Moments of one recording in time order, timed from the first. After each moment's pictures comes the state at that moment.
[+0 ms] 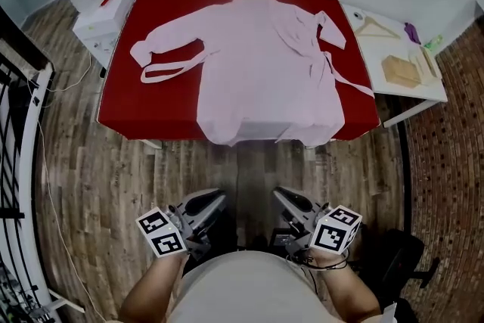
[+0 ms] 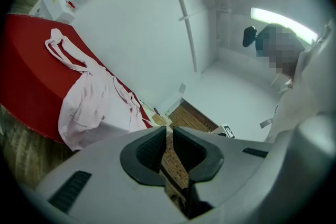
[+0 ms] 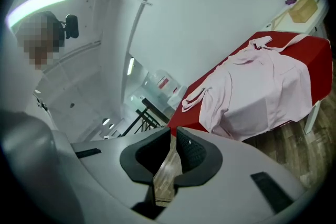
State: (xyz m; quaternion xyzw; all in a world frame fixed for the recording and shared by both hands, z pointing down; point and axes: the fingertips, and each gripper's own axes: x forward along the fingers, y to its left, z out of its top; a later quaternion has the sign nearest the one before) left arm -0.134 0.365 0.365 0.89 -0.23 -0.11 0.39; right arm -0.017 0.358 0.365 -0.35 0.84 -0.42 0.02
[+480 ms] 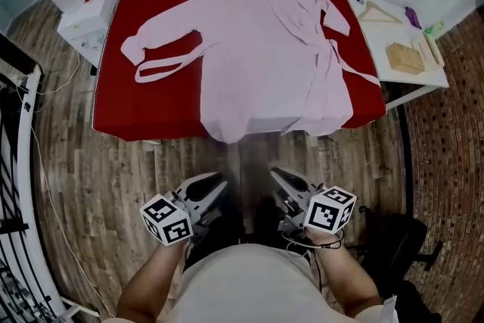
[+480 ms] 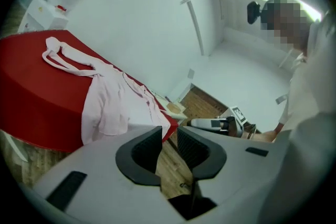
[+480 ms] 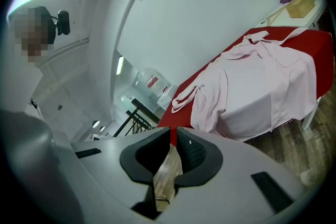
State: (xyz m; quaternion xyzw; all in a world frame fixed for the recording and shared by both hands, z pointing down) left arm -0.164 0.309 0.417 0.90 -0.25 0.00 0.37; right arm -0.051 0.299 0.409 -0.39 0.81 -0.44 0.00
